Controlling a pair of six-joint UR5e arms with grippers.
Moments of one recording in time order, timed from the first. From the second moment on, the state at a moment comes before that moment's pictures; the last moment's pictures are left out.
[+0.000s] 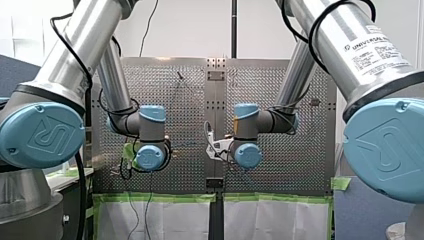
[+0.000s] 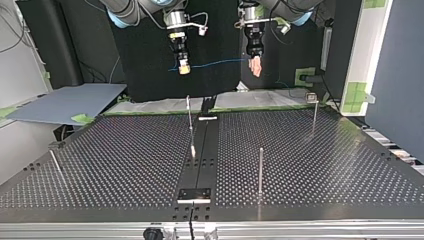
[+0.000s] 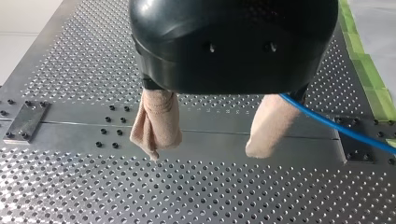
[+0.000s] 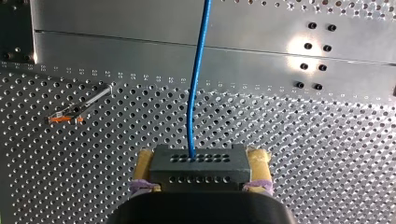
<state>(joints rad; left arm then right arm) -0.55 -1.99 -2.39 -1.89 -2.15 -1.63 2.37 -1.00 2.02 -1.04 1.83 1.47</state>
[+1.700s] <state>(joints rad) -0.58 -2.07 -2.38 -1.97 -2.16 -1.71 2.36 -0.94 2.03 -0.98 1.83 1.48</state>
